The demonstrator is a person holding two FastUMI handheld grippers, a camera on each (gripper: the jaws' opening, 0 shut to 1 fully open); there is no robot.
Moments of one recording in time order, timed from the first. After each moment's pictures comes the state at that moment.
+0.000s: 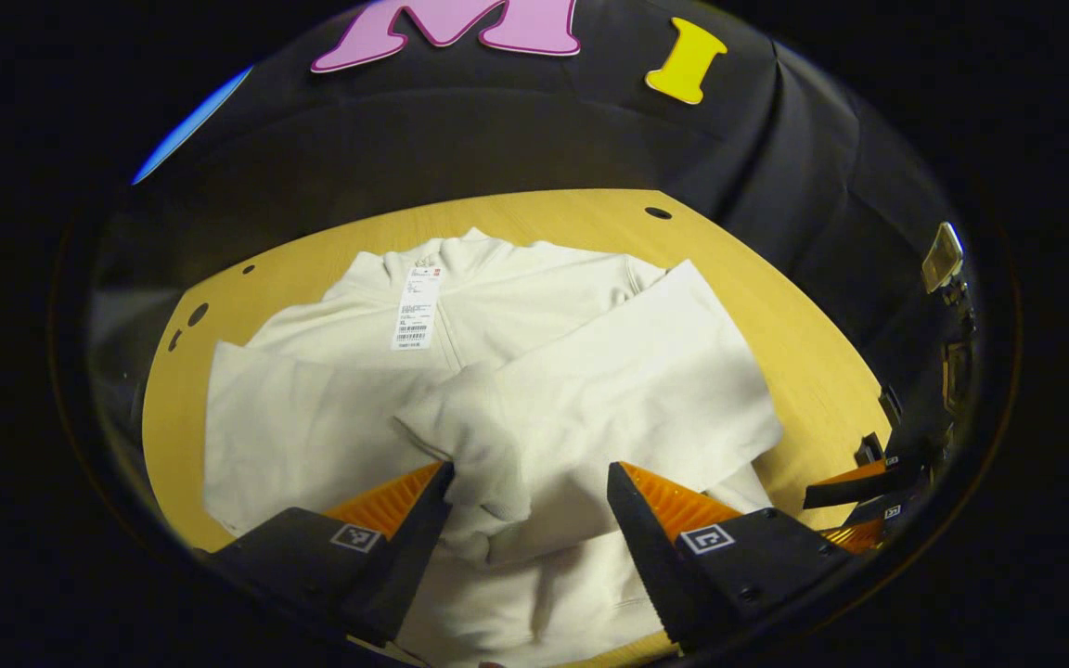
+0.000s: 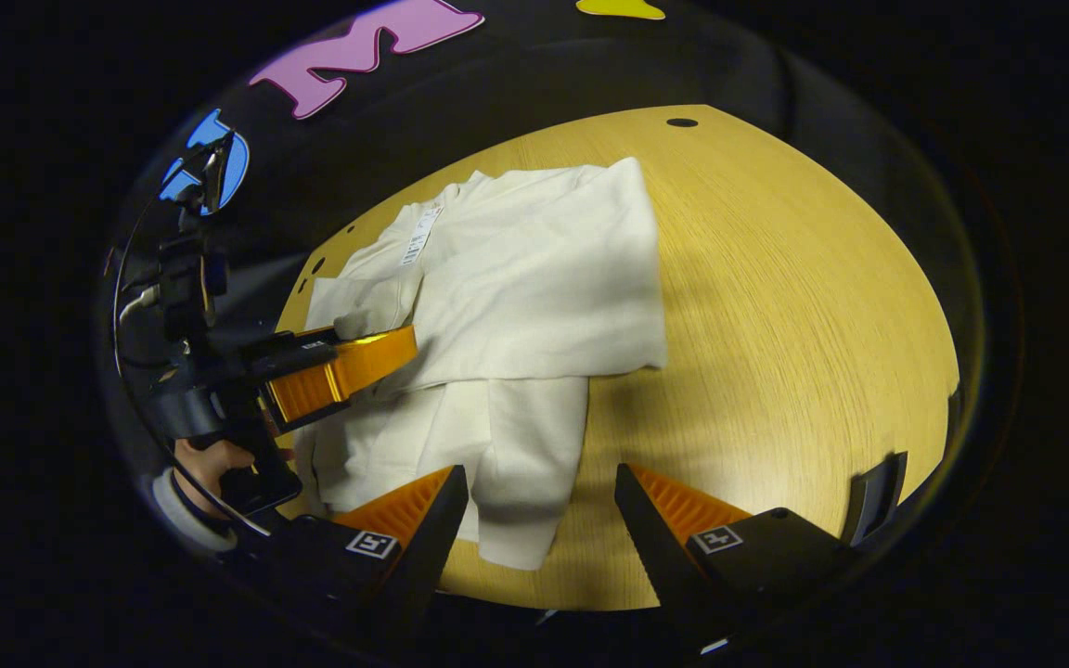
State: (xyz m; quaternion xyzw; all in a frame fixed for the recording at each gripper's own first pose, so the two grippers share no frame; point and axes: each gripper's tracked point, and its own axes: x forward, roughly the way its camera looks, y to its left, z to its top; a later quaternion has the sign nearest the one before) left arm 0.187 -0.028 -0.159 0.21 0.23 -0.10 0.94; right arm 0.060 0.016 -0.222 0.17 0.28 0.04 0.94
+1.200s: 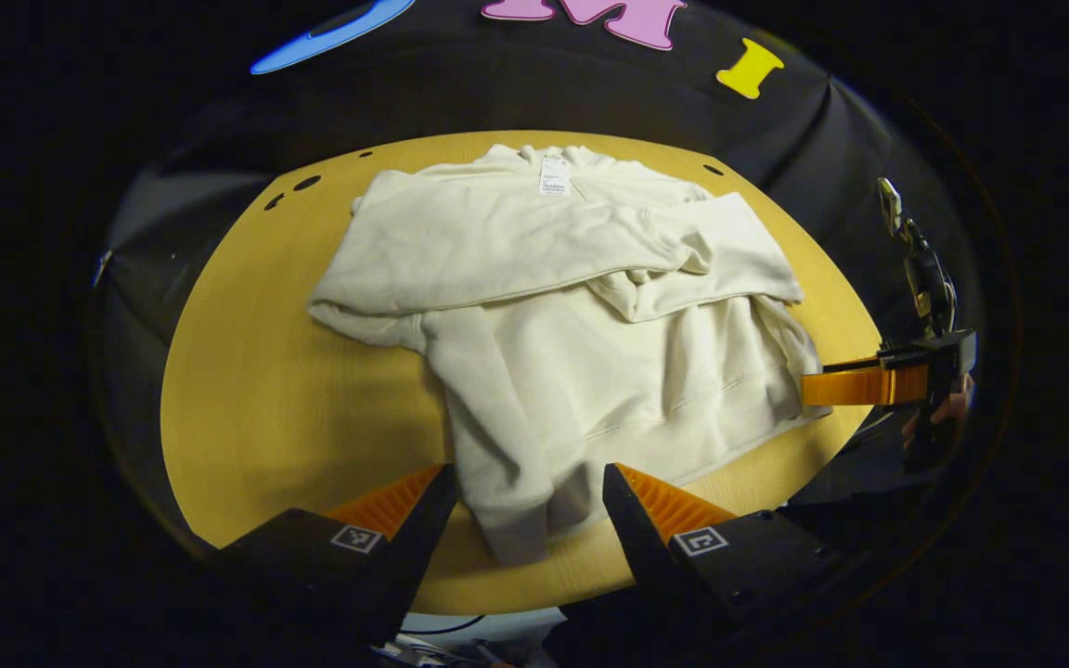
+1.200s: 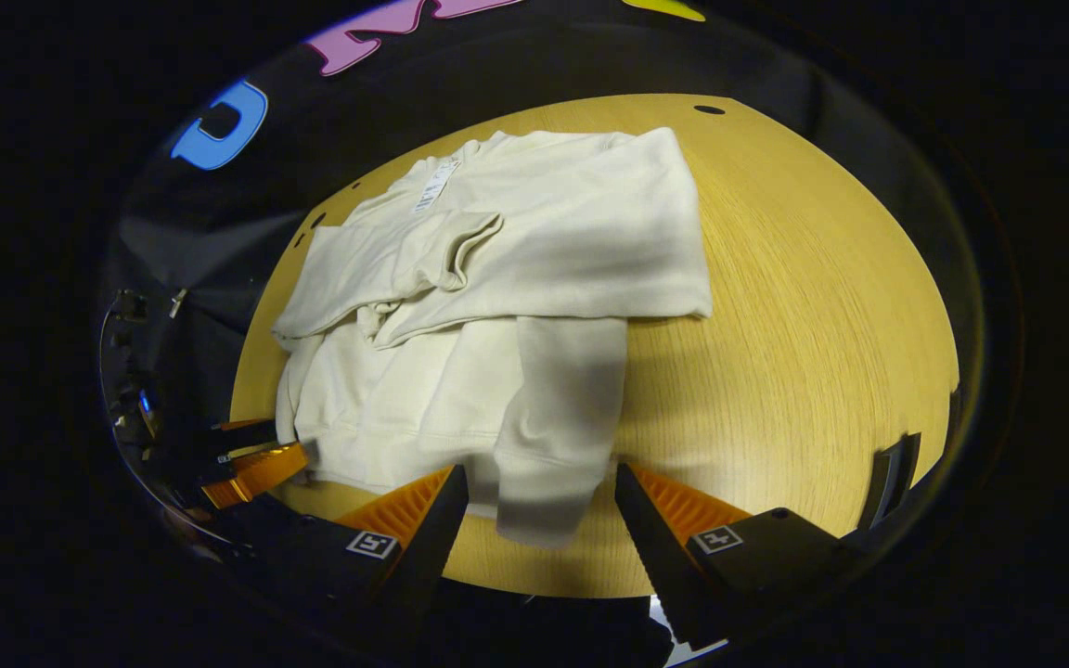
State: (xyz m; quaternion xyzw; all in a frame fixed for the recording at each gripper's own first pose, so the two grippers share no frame) left arm 0.050 0.136 -0.211 0.15 0.32 -0.02 0.94; right arm 0.053 0.039 -0.262 0.10 0.33 0.03 0.94
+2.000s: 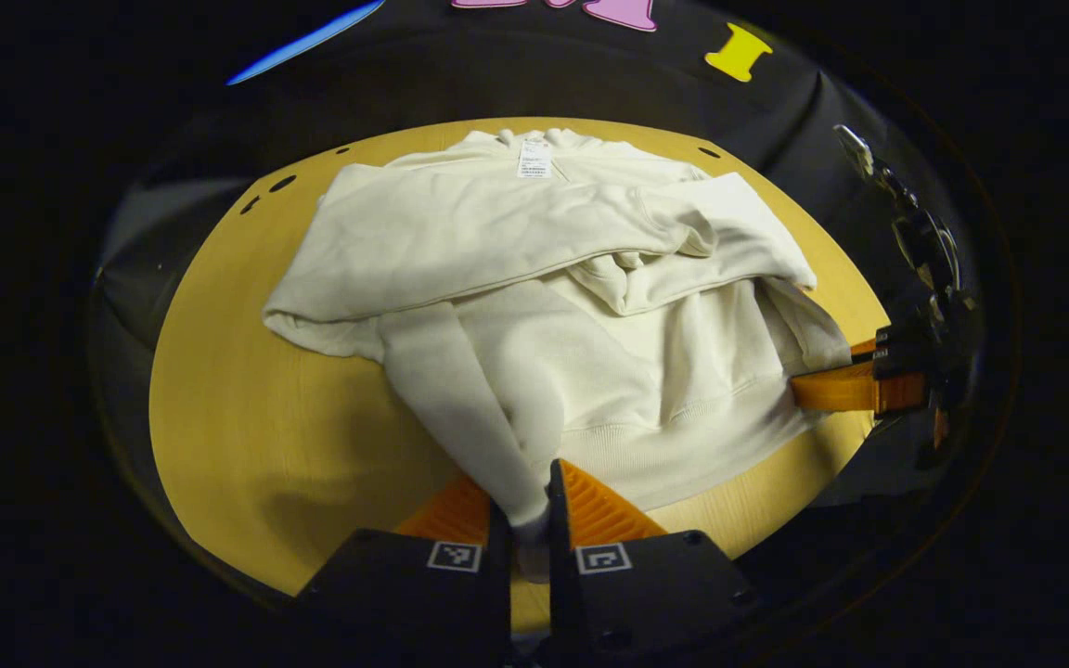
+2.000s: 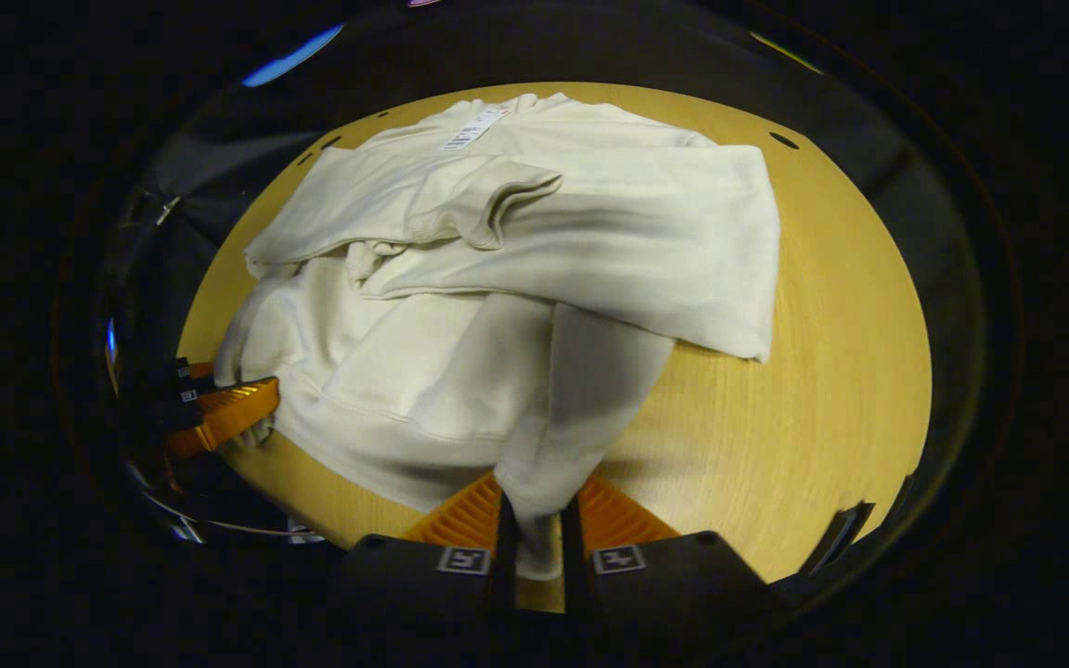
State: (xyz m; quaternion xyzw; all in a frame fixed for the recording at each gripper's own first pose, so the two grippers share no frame) left arm 0.072 0.116 -0.230 0.15 0.33 -0.02 0.93; right arm 0.069 0.060 -0.270 0.00 0.36 0.04 0.93
